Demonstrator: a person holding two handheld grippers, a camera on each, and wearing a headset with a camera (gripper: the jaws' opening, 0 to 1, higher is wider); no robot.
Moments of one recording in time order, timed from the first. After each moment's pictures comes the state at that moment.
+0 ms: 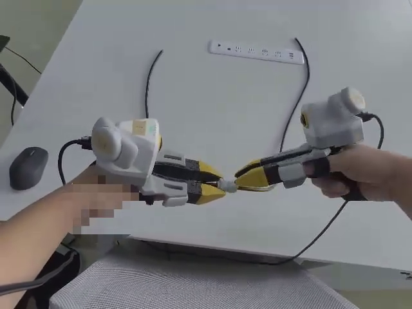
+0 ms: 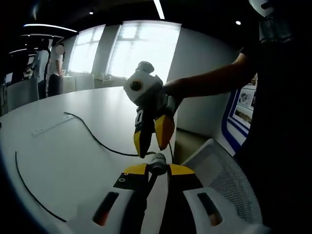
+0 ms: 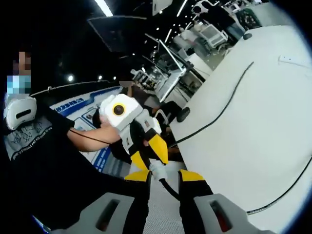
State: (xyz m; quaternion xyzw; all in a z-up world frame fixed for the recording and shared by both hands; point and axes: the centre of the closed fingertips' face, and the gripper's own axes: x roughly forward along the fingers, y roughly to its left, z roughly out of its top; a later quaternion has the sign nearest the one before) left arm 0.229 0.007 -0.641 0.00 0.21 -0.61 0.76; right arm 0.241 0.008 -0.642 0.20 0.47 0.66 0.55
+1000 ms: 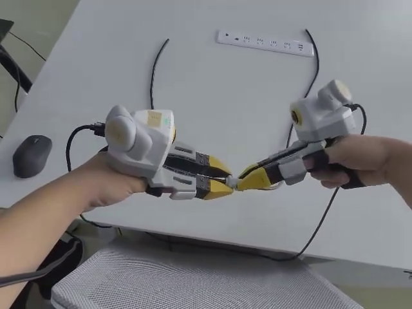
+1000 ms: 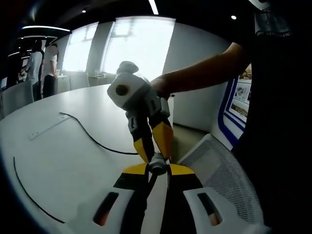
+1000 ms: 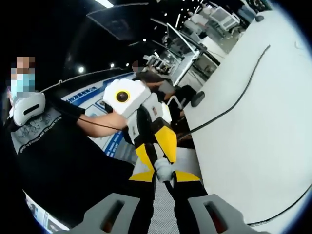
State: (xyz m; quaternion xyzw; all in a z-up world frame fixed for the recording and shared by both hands) left arm 0.226 -0.001 -0.643 0.02 0.22 -0.63 0.75; right arm 0.220 0.012 -0.648 0.10 0.46 0.72 0.51
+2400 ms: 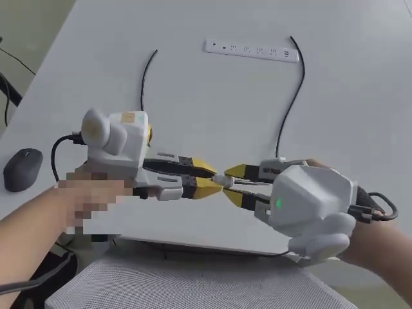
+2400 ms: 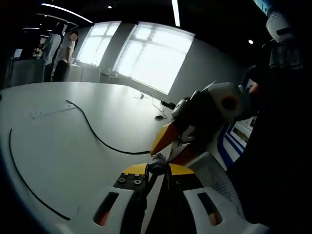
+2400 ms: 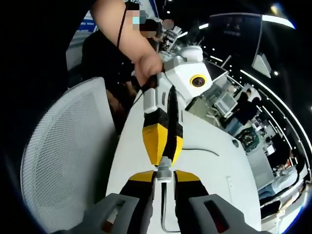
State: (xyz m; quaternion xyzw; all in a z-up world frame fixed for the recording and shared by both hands) left arm 0.234 0.009 -0.635 -0.08 0.25 -0.59 0.76; right arm 0.230 0.017 -0.632 -0.37 0.09 0.60 0.71
